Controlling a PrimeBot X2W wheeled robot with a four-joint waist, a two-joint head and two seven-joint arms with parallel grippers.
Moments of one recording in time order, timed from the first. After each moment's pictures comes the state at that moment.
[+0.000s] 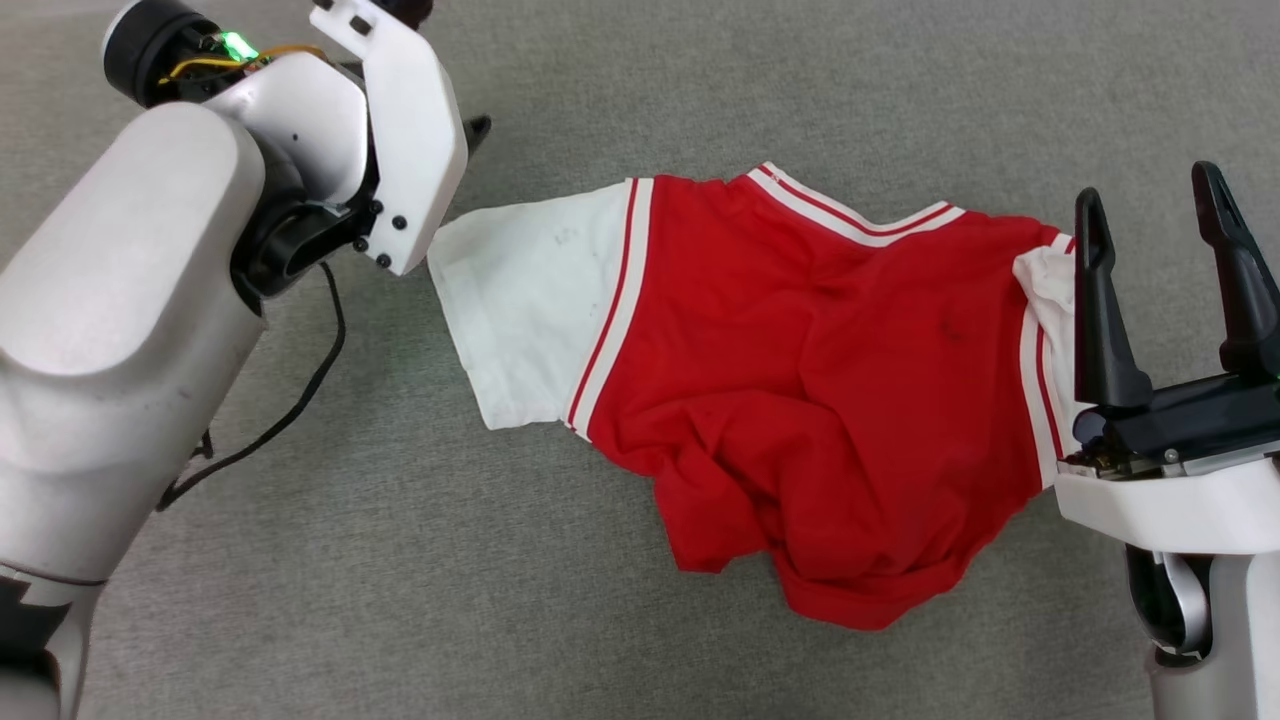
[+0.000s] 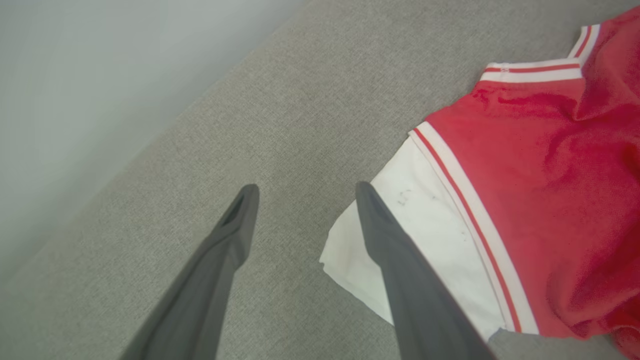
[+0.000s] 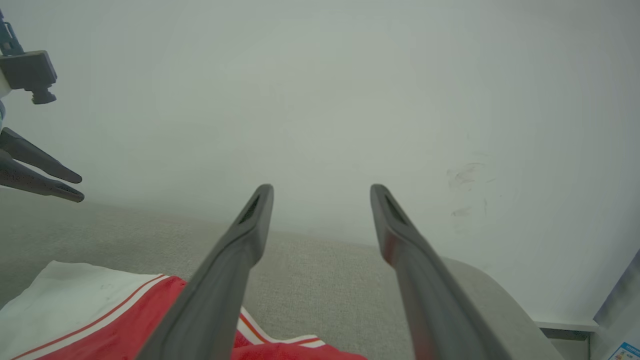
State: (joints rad) left arm -1.13 0.52 -0.74 0.35 -0.68 -0.13 0.73; right arm -0.27 -0.12 0.00 -0.16 0.06 0.13 -0.26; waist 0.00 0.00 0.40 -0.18
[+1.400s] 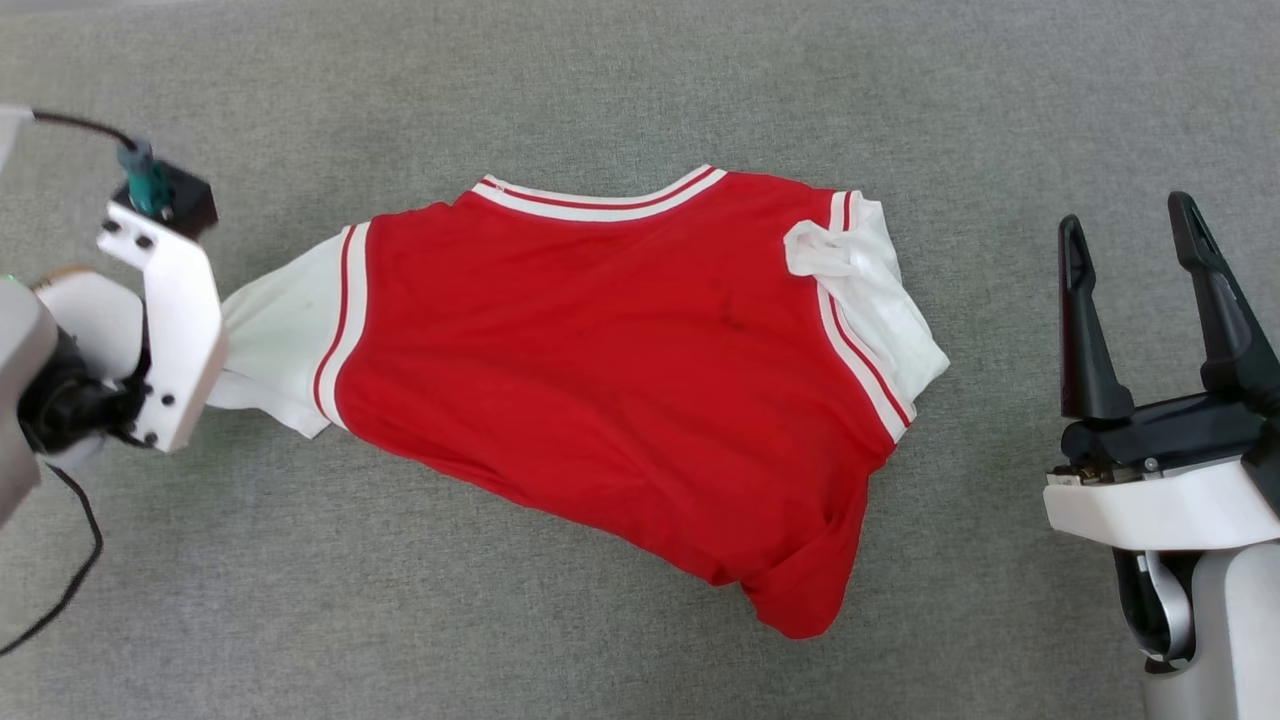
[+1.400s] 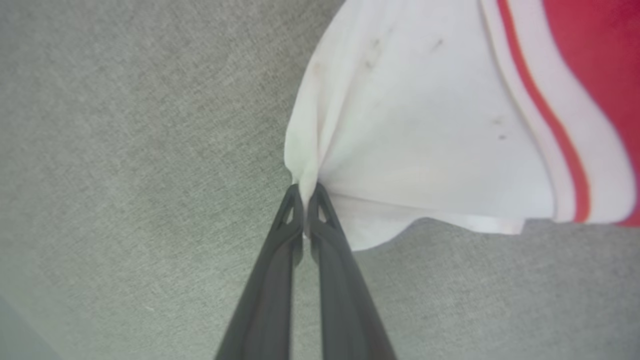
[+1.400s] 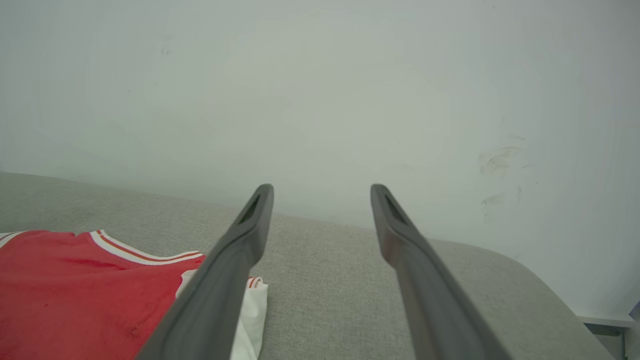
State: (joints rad) left arm -1.13 0.90 -1.21 0.46 -1.06 -0.09 0.76; right arm -0.25 -0.10 -0.01 -0.09 0.03 0.13 -0.26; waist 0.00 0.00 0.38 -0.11
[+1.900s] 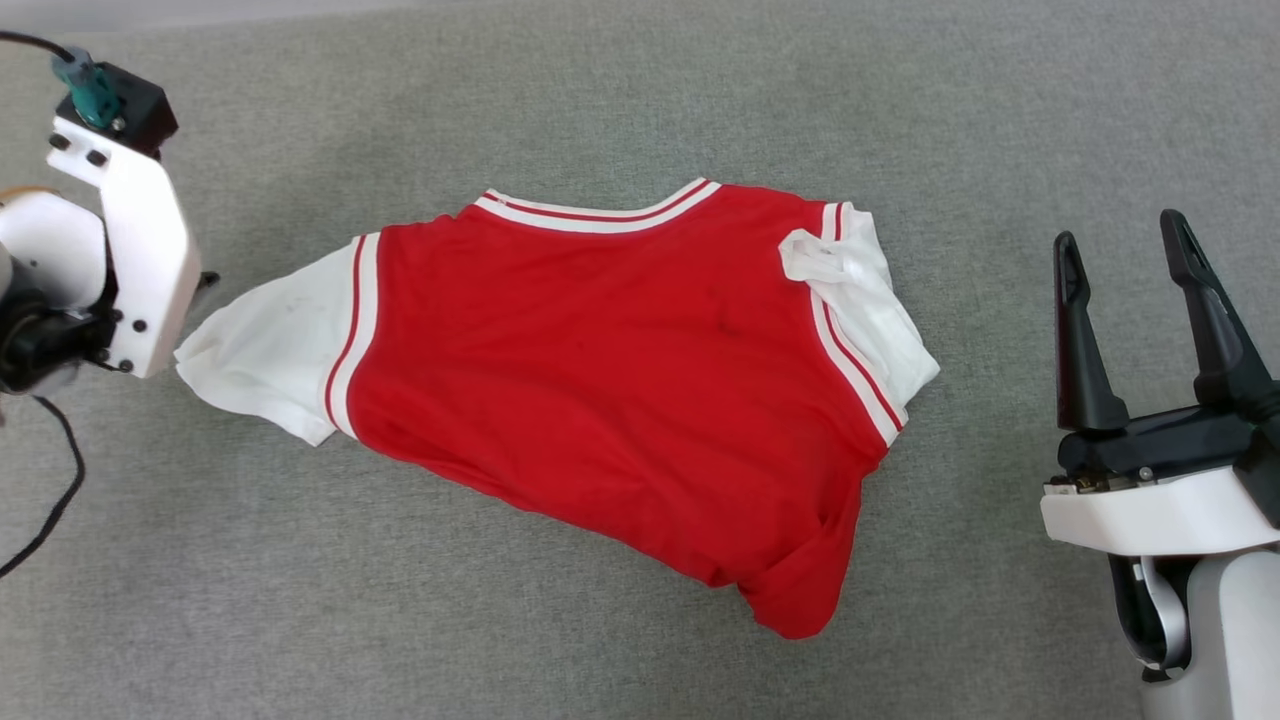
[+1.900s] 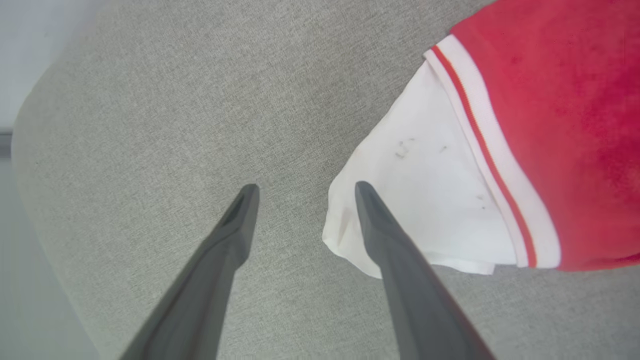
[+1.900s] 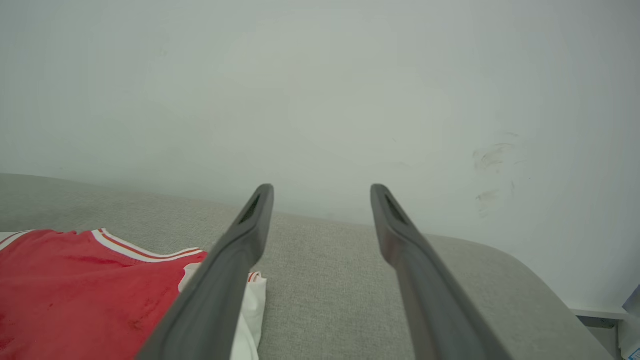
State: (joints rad) left arm -1.19 0.90 -1.17 0.46 -1.04 -0.07 0.69; right arm -0.24 -0.10 -0.02 -0.07 0.03 0.13 -0.26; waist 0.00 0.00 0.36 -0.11
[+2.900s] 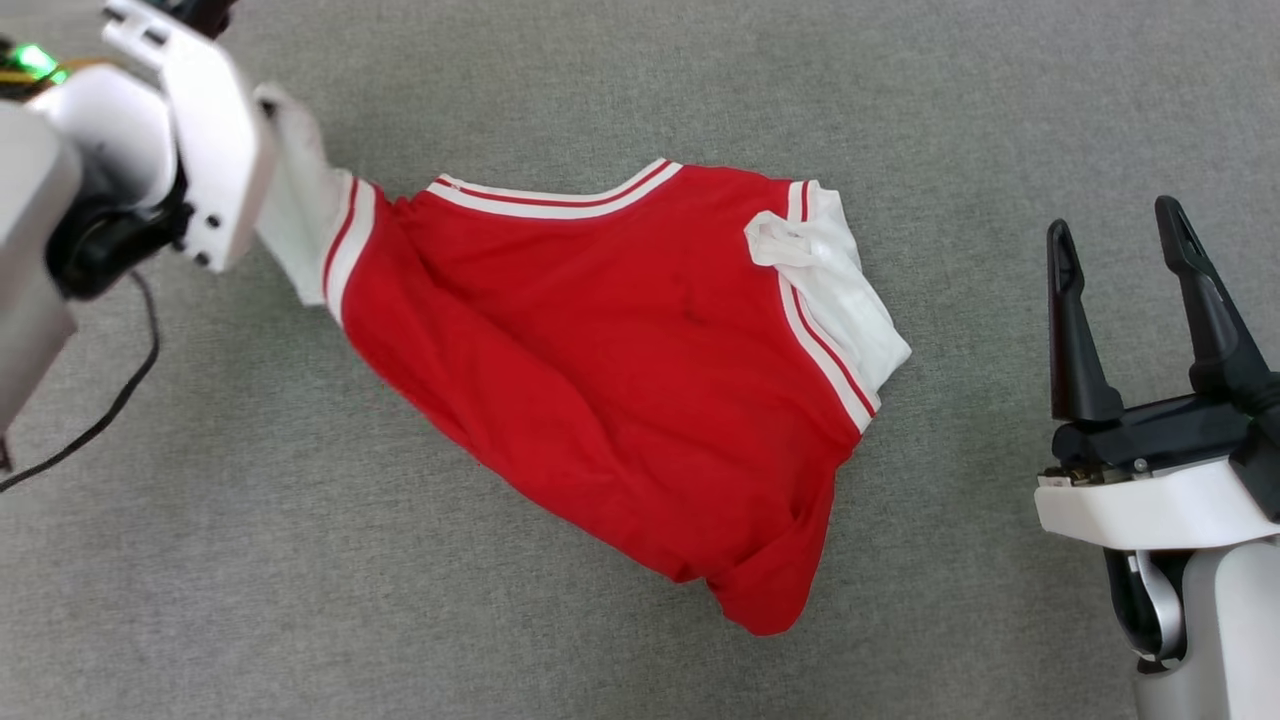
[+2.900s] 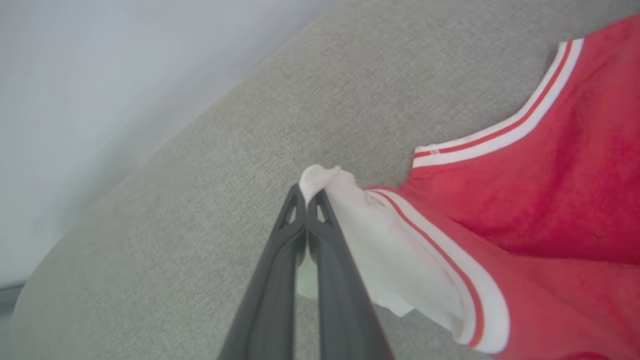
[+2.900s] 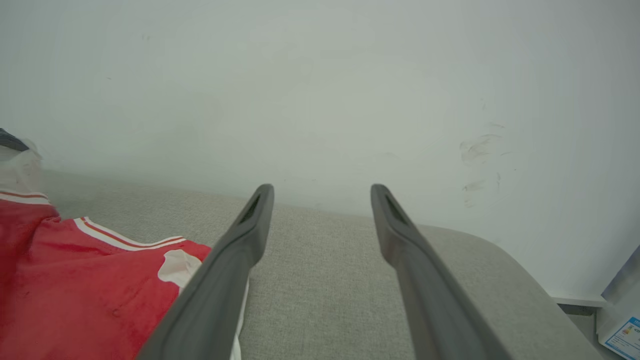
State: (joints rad) left arm -1.30 0.78 -1.14 0.50 -0.96 -0.11 0.50; right arm -0.26 -0.10 0.00 -0.08 0.03 0.13 -0.26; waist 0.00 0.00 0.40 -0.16
